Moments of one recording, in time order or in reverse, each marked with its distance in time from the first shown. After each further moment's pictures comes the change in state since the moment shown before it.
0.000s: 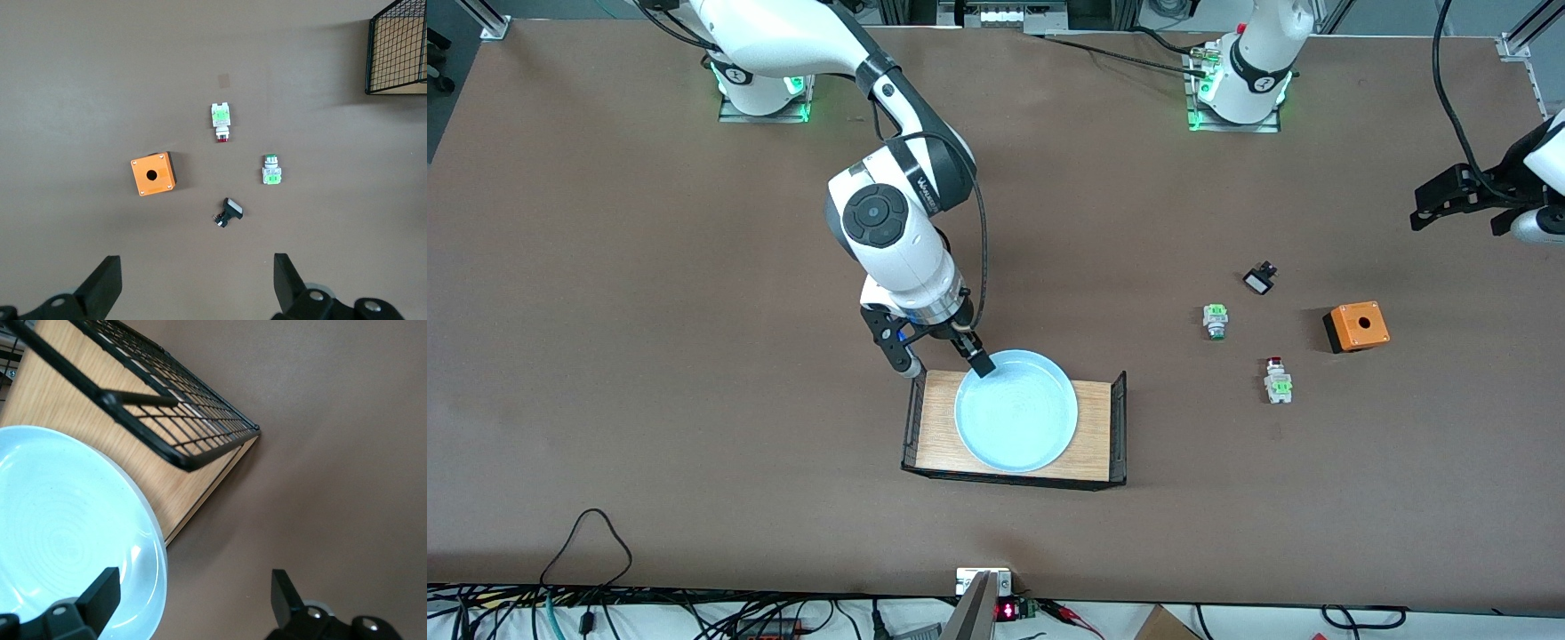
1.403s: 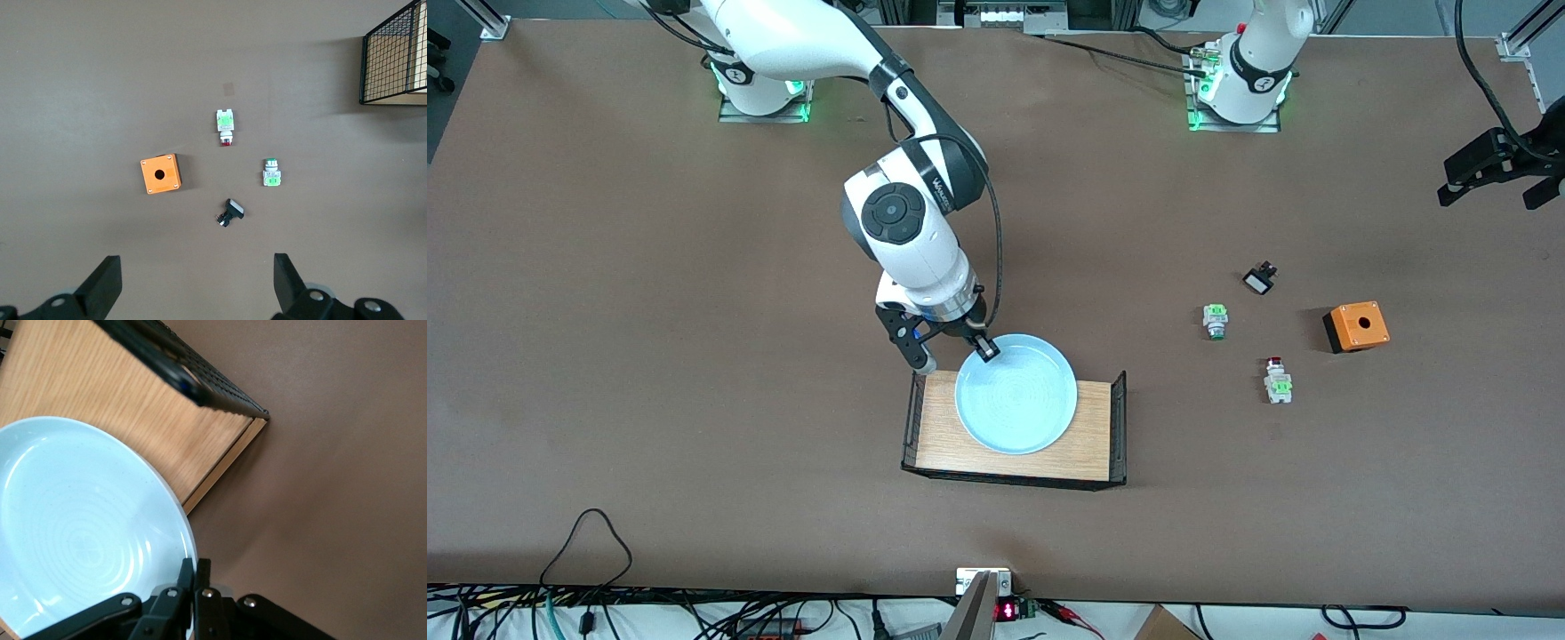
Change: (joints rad) left arm 0.219 -0.048 -0.201 0.021 -0.006 -0.026 -0.001; right arm 0.023 0.019 -0.002 0.009 0.000 0.025 0.001
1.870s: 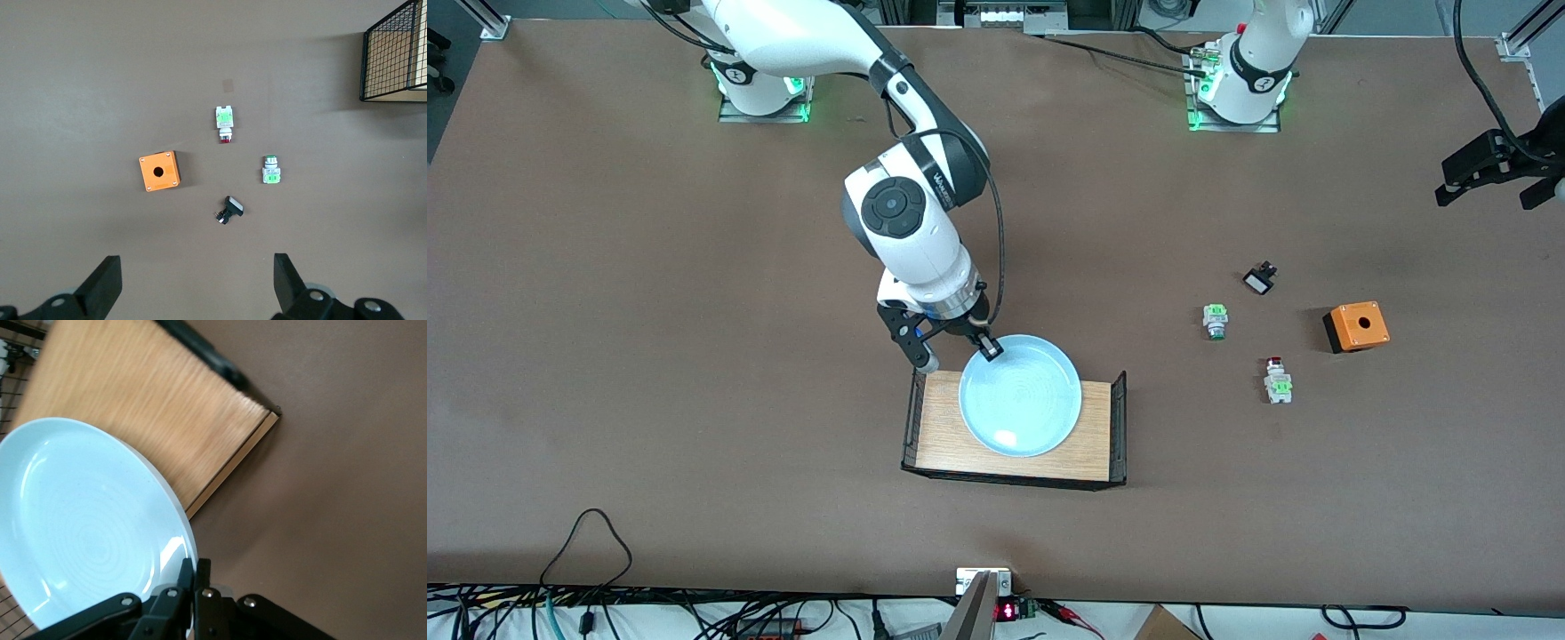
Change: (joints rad) left arm 0.000 0.002 -0.002 -0.002 -0.001 -0.006 0.000; right arm 0.007 -0.012 0.000 0.021 0.000 -0.001 0.000
